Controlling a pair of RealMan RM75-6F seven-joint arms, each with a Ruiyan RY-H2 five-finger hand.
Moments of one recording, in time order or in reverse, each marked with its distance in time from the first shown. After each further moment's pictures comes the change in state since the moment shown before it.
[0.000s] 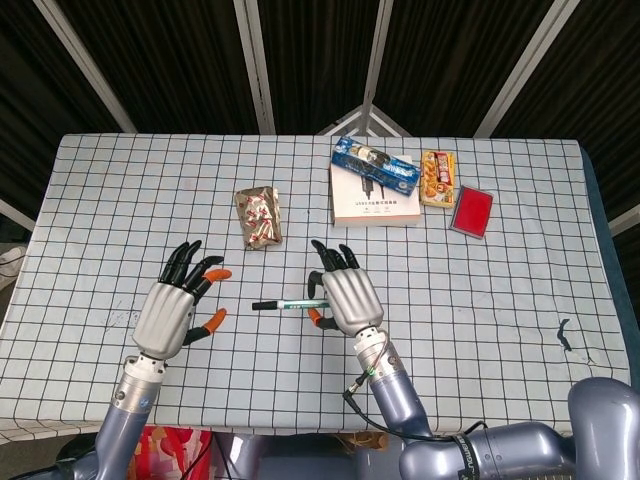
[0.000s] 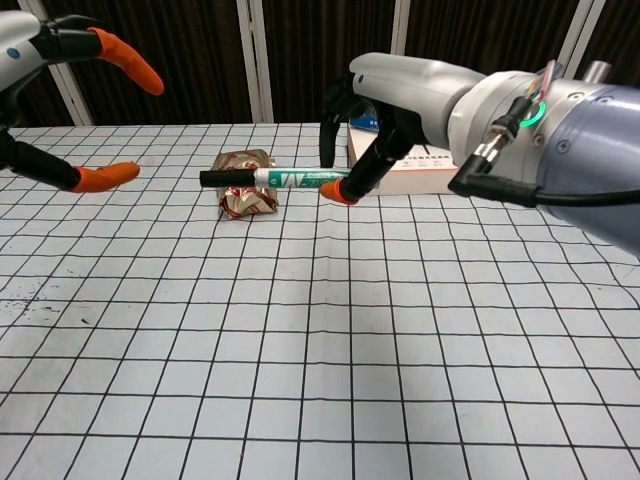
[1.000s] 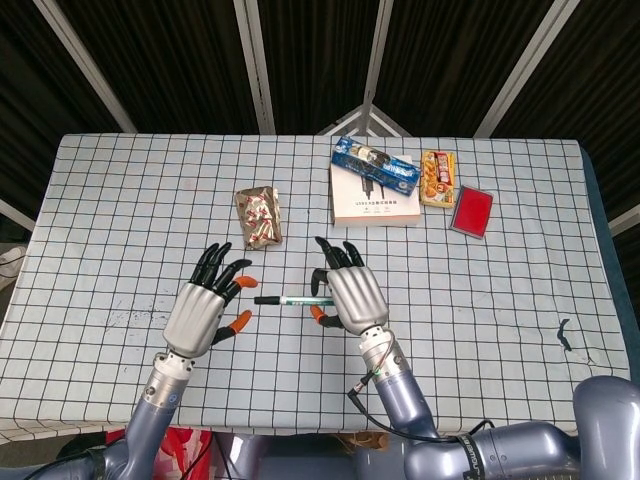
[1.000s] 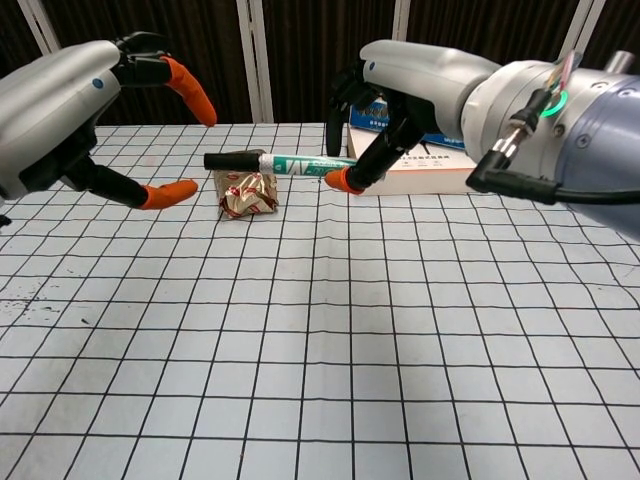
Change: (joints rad) left arm -0.069 -0.145 -0.006 0.147 0.034 0.013 -0.001; right arm 0.003 0.030 -0.026 -0.011 -0.033 0.015 0.059
